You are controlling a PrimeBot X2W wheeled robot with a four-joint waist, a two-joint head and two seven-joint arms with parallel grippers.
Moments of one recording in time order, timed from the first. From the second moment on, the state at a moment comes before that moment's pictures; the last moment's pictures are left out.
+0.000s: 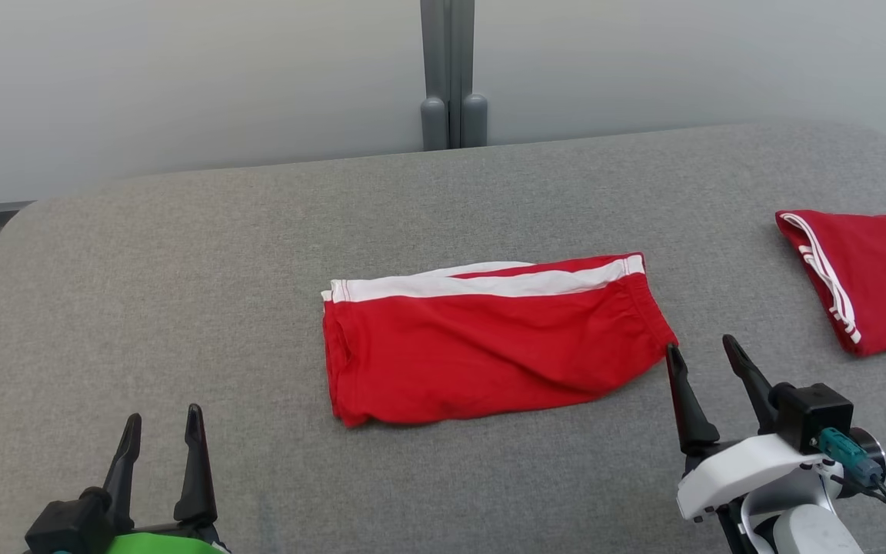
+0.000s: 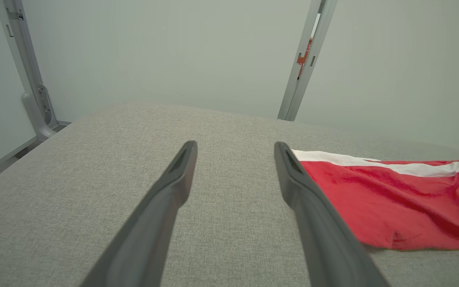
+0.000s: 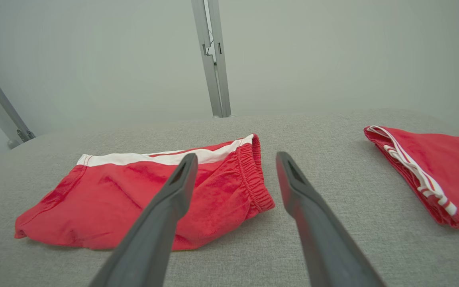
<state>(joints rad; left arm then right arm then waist) 0.09 0.11 0.00 0.15 -0.34 -0.10 -0.26 -0.03 -0.07 0.06 0.17 0.17 0.13 -0.17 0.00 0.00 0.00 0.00</state>
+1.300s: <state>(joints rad) 0.02 0.08 -0.03 0.16 -0.30 -0.13 -0.26 -0.58 -0.06 -0.23 0.82 0.03 0.13 0.36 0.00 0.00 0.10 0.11</state>
